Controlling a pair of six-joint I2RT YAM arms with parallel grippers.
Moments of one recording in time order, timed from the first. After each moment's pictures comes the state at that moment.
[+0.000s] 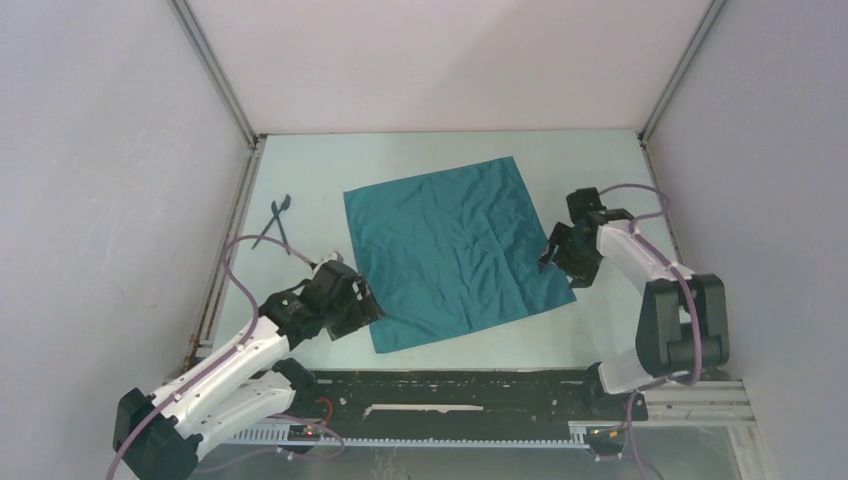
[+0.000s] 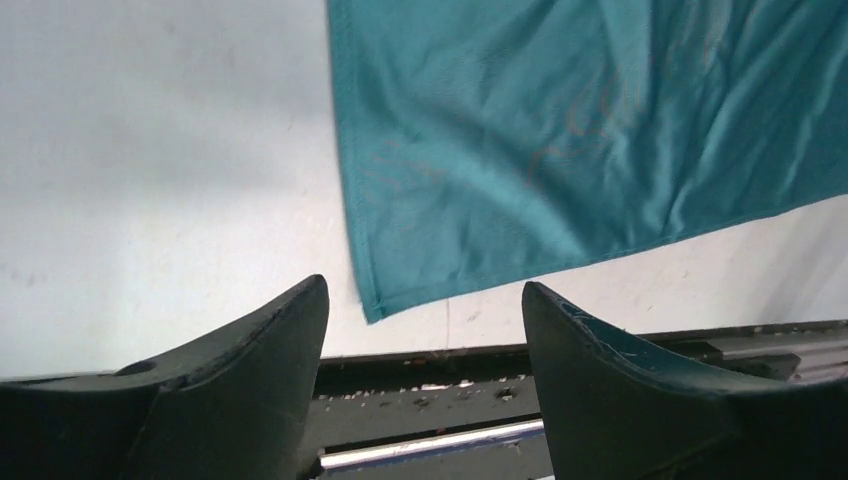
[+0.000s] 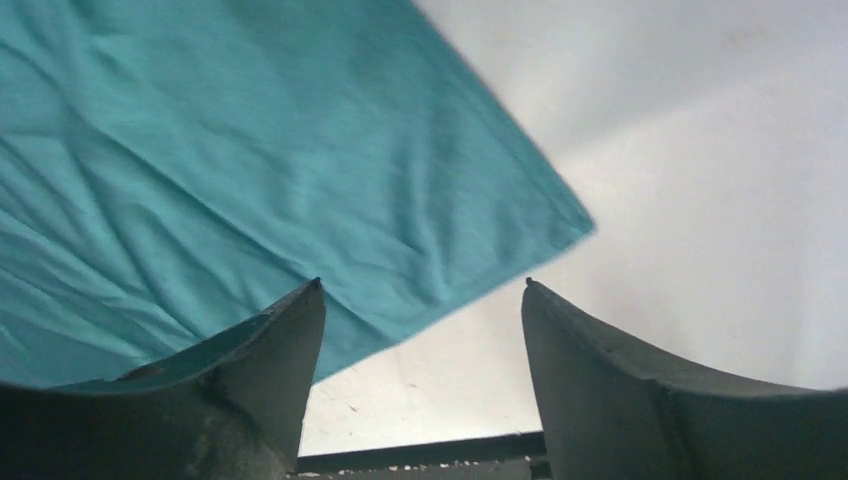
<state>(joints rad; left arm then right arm) -0.59 0.84 0.57 -0.72 -0.05 -0.95 0.13 1.53 1.01 -0.78 0.00 0.60</state>
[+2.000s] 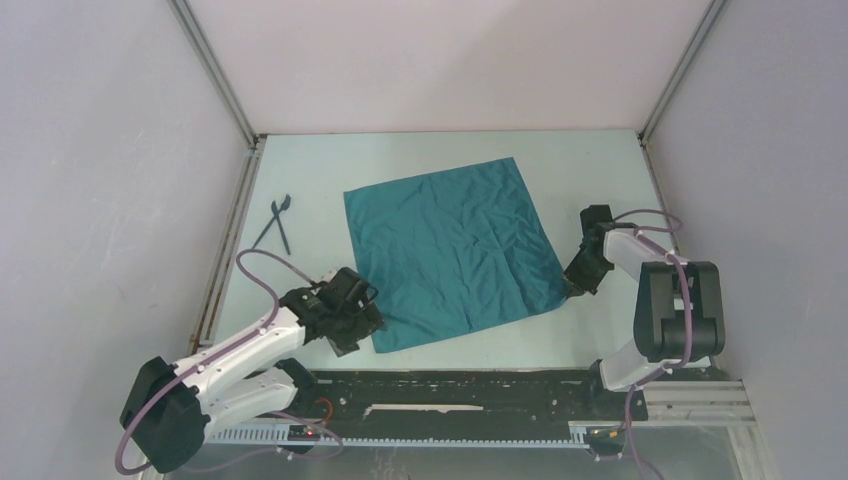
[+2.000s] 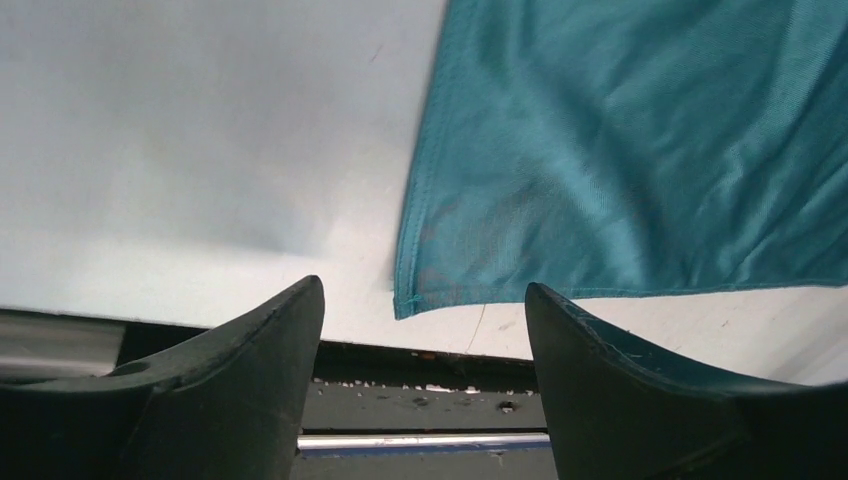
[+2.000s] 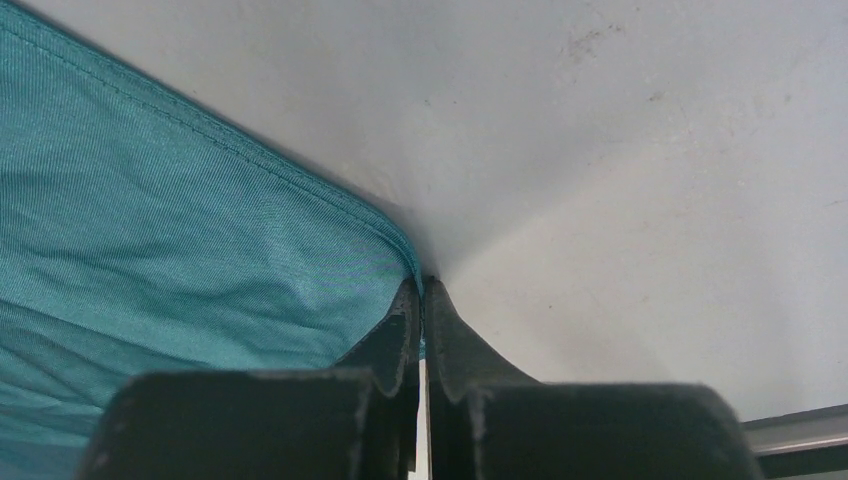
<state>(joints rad) -0.68 0.96 0.53 -0.76 -0.08 -1.20 0.00 1.58 0.86 -0.71 0.01 0.67</state>
